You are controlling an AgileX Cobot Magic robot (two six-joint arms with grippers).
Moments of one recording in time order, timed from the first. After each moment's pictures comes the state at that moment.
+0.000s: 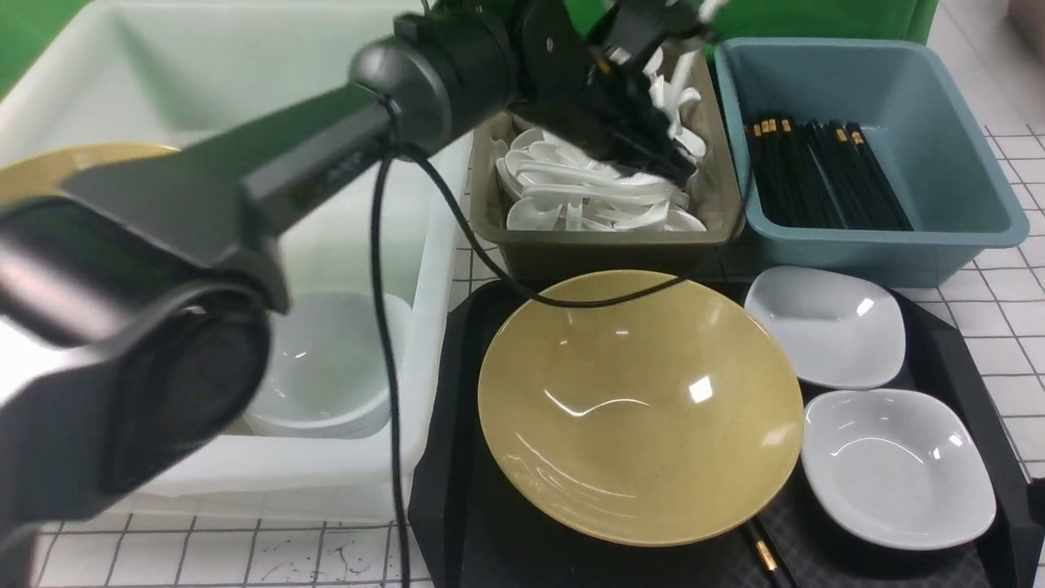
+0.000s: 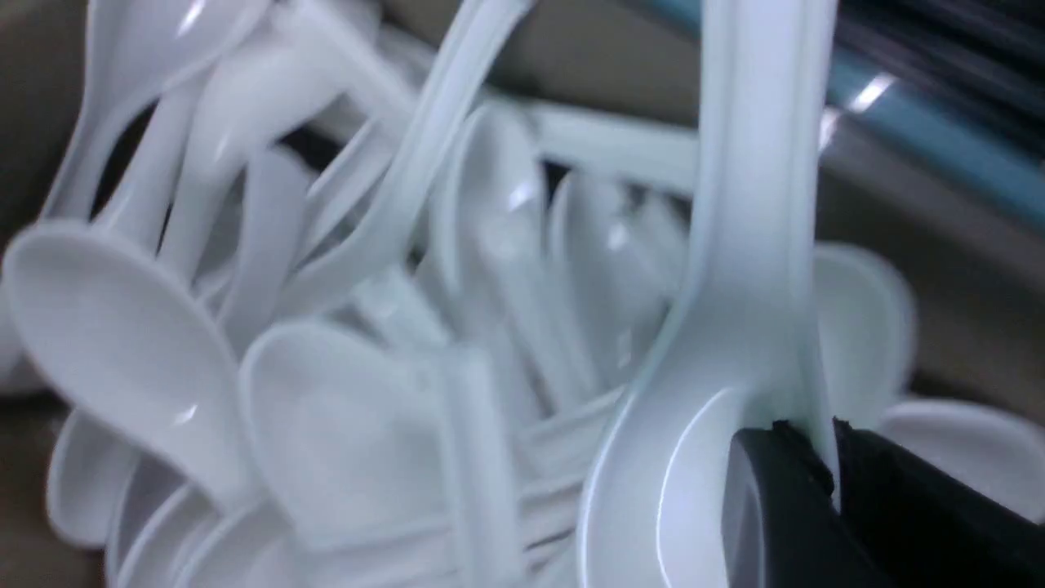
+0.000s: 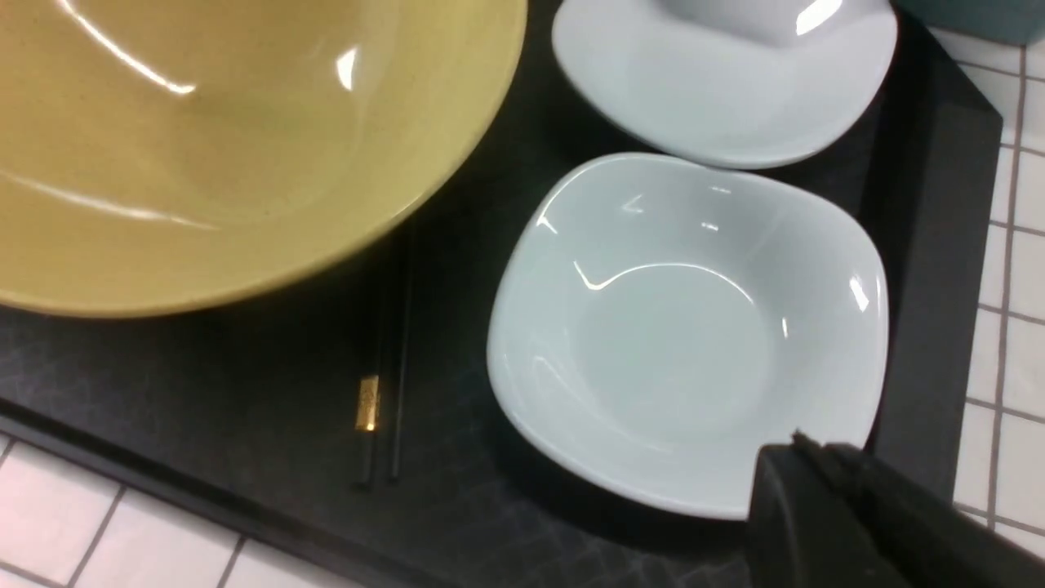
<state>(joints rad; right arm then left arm) 0.09 0.56 -0.38 0.25 0.64 -0.31 -0.53 2.30 -2.09 -0.24 0.66 0.43</state>
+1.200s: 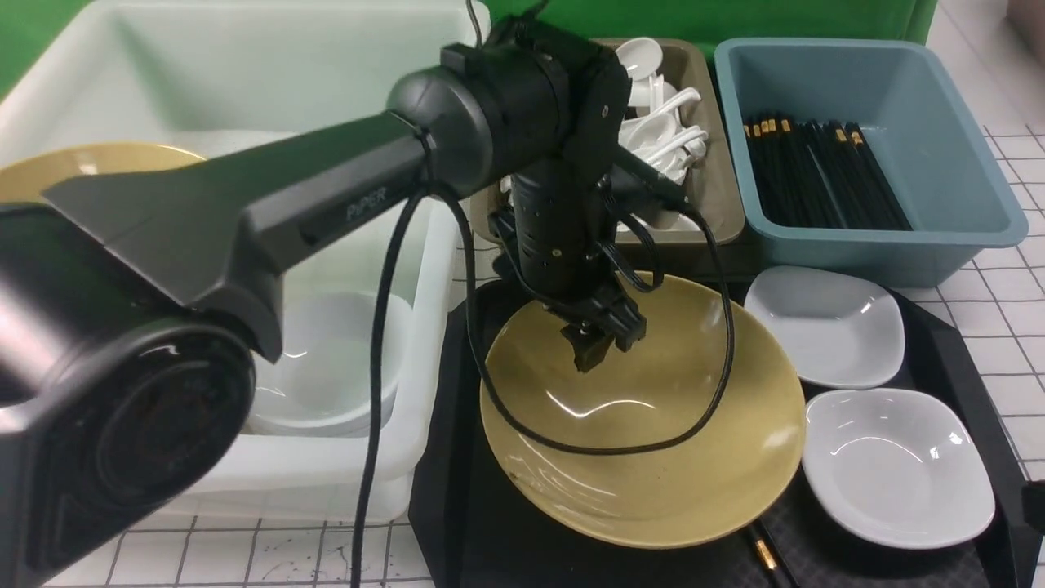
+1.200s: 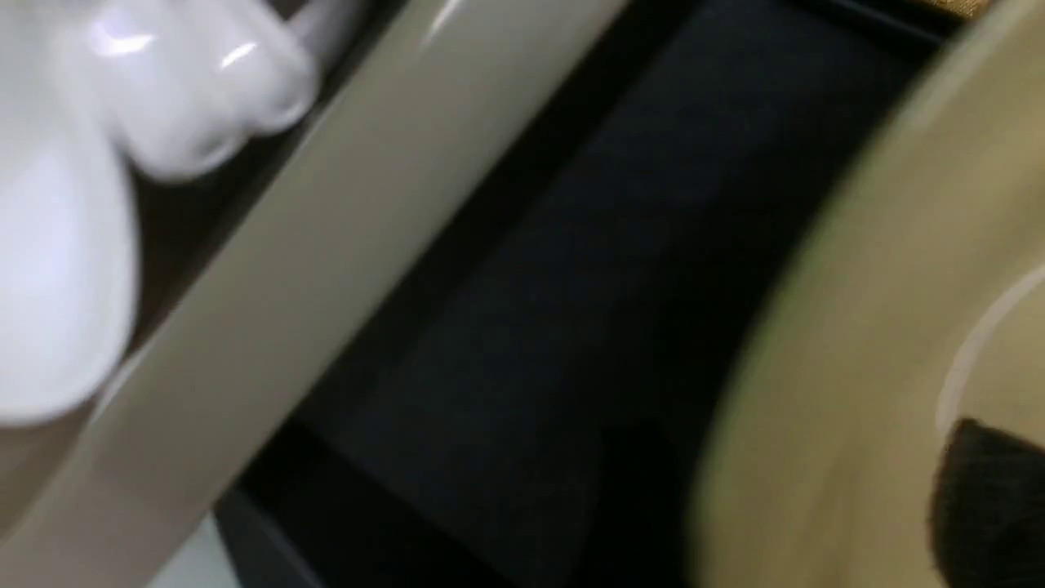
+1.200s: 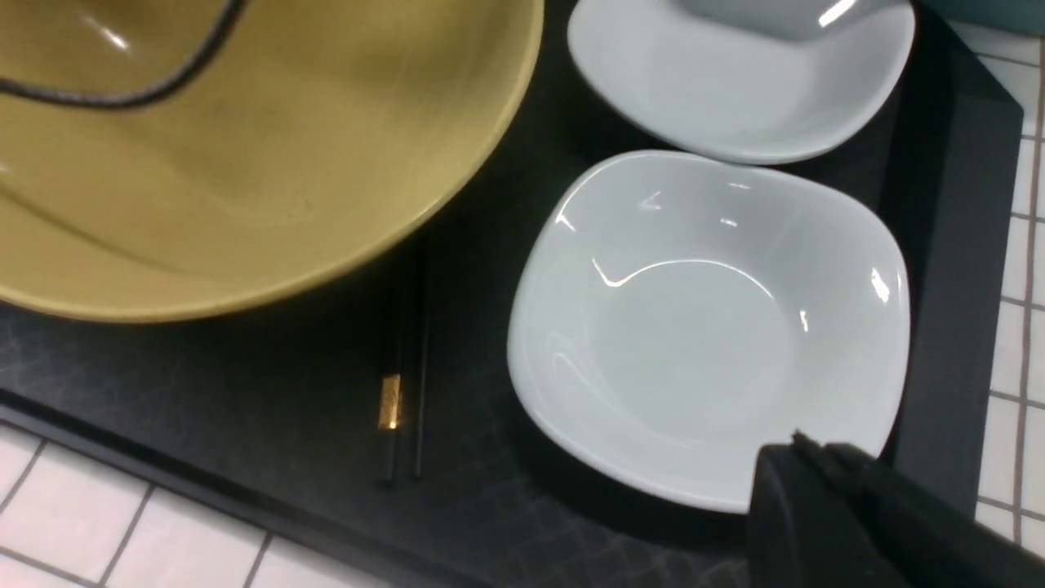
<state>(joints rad) 0.09 0.56 -0.38 0.28 0.65 -0.31 -0.65 2.17 -1.89 0.00 1.23 0.25</state>
